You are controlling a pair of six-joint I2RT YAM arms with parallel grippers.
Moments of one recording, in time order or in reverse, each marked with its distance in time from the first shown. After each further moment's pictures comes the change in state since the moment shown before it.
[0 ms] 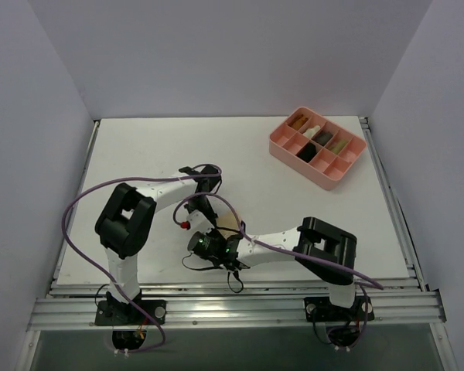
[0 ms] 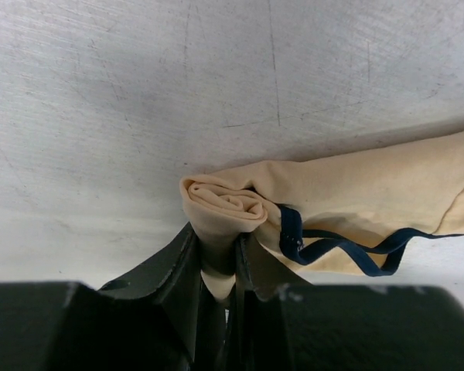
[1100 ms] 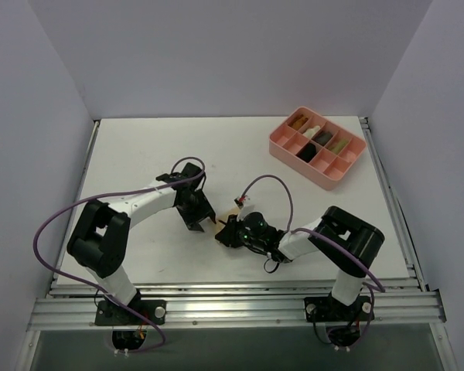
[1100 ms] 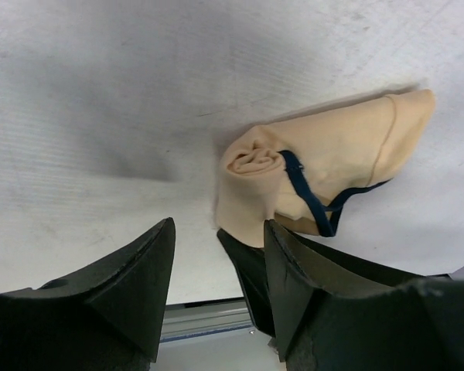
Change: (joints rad) left arm 0.079 -0.241 -0.210 0.237 0.054 -0.050; right arm -0.352 -0.135 -0.532 0.842 -0.638 0.391
